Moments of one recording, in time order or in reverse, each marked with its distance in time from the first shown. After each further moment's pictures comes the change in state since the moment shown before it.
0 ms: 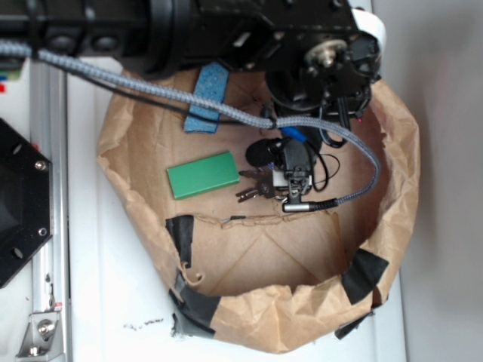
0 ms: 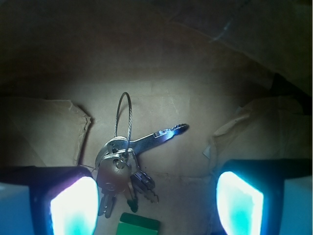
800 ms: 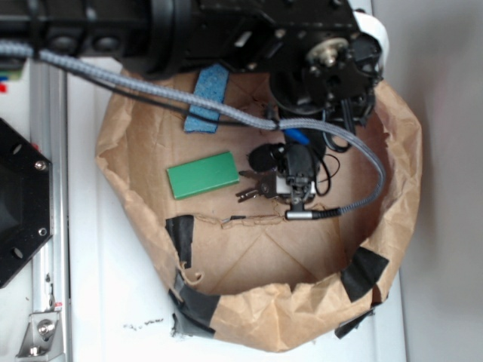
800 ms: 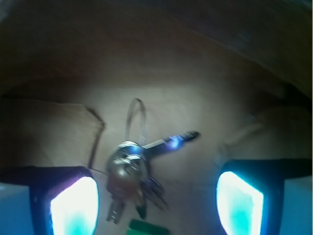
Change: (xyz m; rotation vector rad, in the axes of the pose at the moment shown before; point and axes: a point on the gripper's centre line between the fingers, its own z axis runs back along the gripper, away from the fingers) arm 0.005 -0.008 -0.005 -0.061 -0.024 -0.054
